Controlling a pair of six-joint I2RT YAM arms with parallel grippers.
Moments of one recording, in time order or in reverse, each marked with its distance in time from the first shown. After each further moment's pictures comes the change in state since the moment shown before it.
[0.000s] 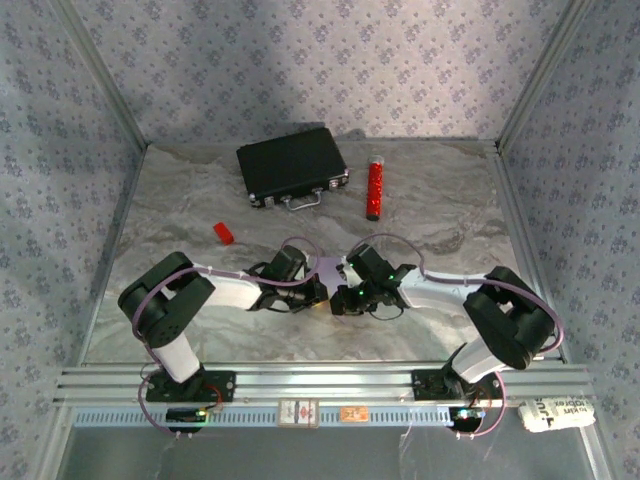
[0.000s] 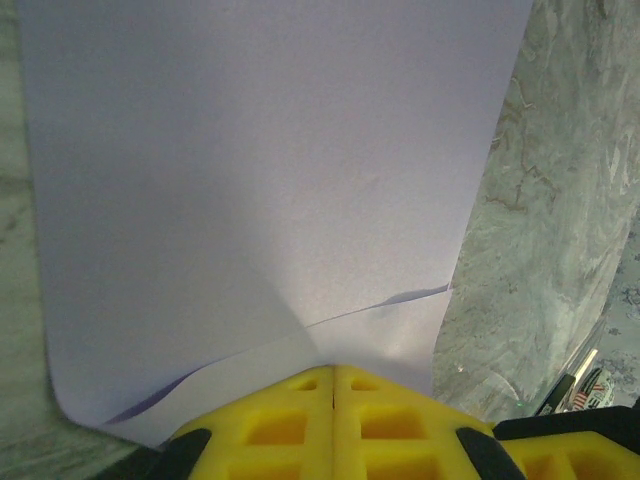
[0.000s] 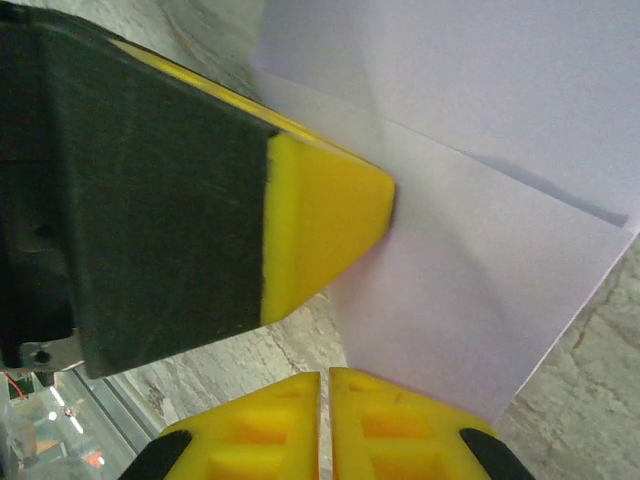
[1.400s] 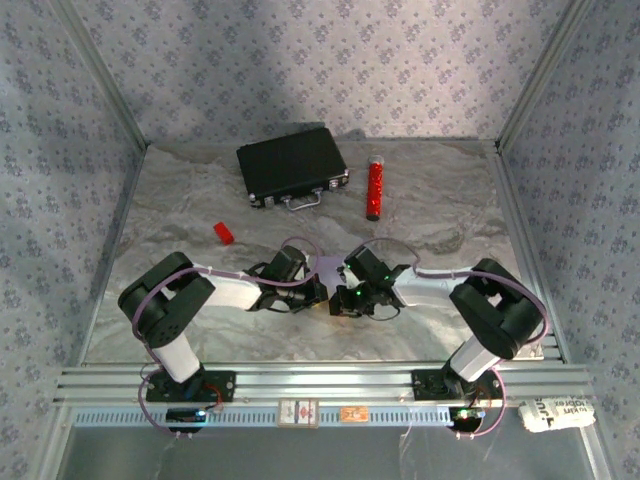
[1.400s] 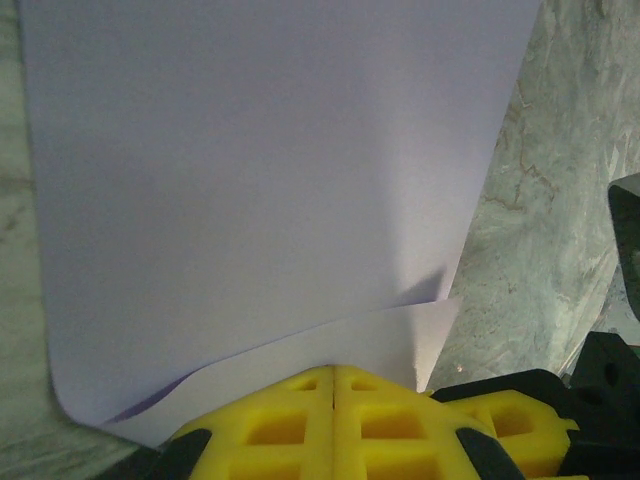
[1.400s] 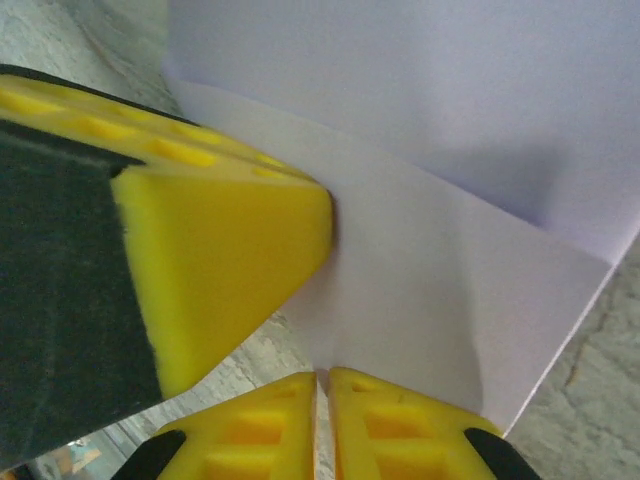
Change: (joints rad) left arm 0.000 0.000 -0.003 0.005 0.000 0.000; right arm 0.000 0.072 -0.002 0.053 -0.014 0.108
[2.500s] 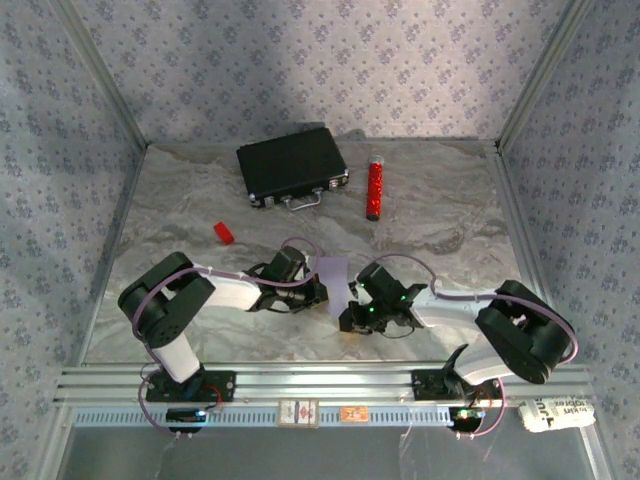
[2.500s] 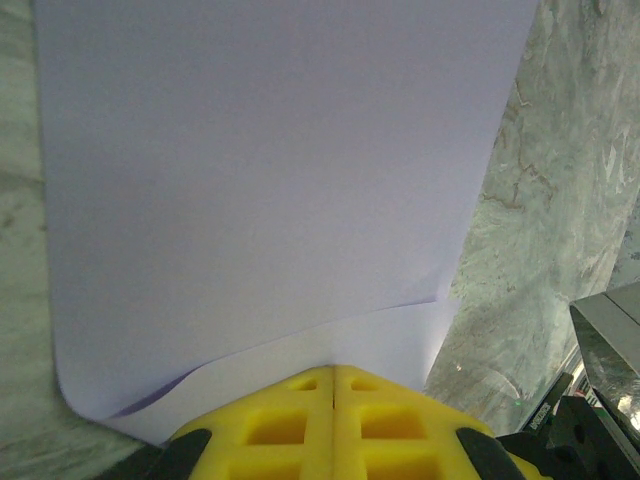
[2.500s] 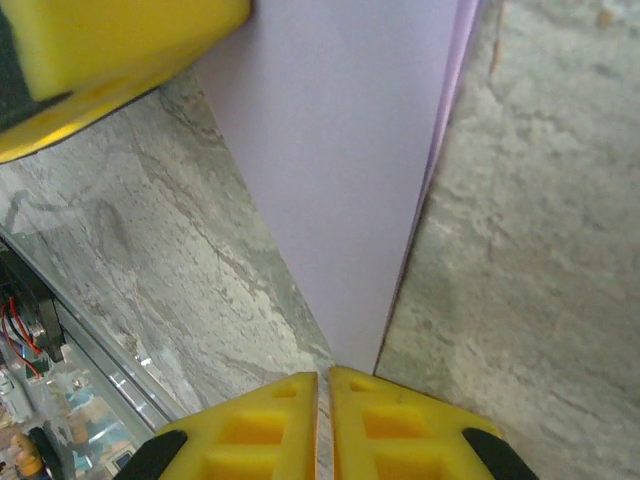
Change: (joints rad) left arm 0.000 0.000 -0.006 0.012 0.000 -0.001; right arm 0.039 -0.190 -0.200 0.051 -0.008 0.089
